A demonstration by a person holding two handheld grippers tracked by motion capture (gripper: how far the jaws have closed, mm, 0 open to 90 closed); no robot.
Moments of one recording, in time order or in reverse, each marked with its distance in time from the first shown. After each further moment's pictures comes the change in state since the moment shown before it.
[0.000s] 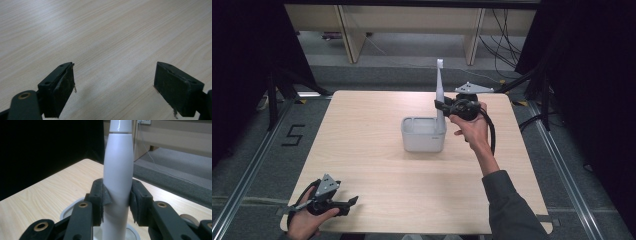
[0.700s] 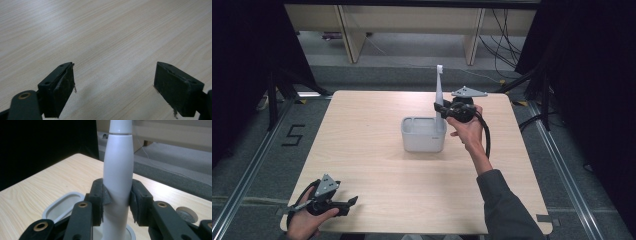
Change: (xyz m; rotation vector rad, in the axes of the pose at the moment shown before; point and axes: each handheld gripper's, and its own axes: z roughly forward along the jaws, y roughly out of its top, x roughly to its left) left arm 0.001 0.000 -0.001 0.007 -0.004 0.010; right arm -0.009 -0.019 0.022 0.015 -0.051 0.009
